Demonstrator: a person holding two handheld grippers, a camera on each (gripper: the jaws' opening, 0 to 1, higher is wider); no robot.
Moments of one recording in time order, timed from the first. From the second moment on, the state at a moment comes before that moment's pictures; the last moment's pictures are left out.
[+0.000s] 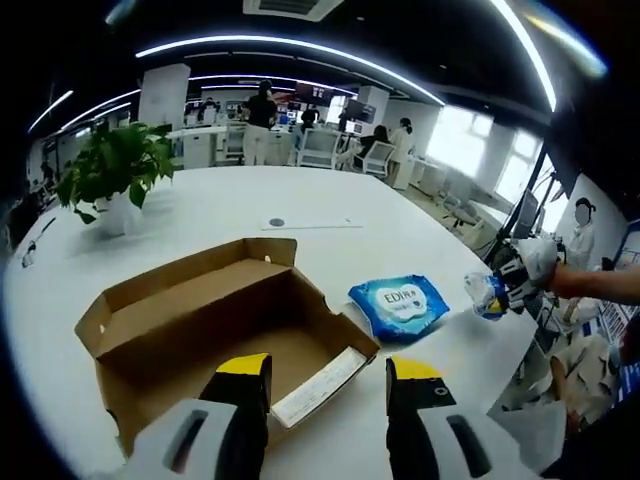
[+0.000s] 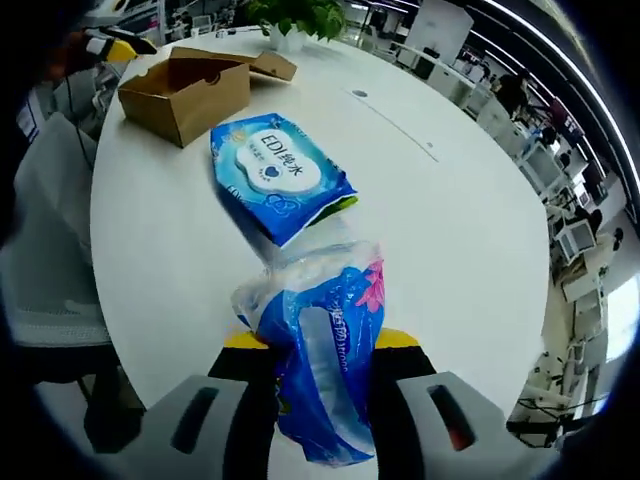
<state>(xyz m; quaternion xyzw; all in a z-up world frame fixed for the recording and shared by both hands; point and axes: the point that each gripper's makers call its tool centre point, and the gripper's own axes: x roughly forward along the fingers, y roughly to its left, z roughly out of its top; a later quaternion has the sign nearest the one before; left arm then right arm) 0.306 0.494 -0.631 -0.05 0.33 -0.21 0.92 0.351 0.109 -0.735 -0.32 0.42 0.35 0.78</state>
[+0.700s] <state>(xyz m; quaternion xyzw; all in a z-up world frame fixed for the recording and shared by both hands) 0.283 0.530 -0.632 -0.04 0.35 -0.17 0.92 0.397 0.121 -0.778 -0.44 0.43 0.40 0.68</state>
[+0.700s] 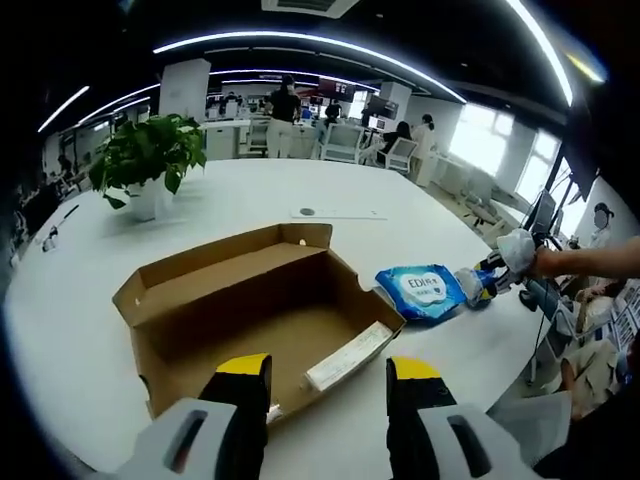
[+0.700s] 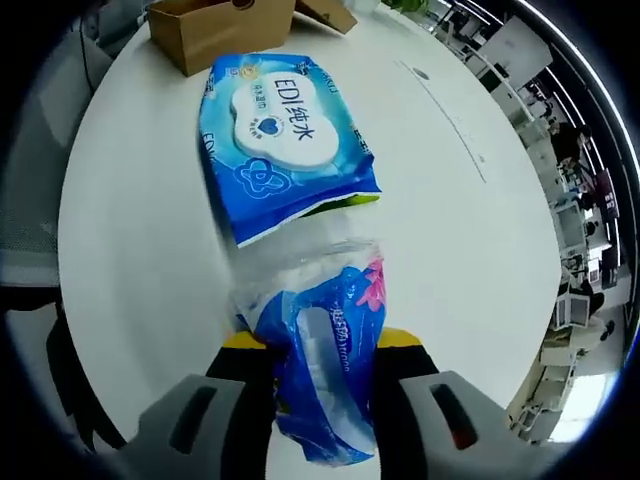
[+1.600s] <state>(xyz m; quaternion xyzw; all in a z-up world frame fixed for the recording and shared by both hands) 0.274 0.527 -0.633 -0.05 0.36 -0.16 0.92 0.390 0.139 -0.764 -0.46 0.41 0.43 0.65</state>
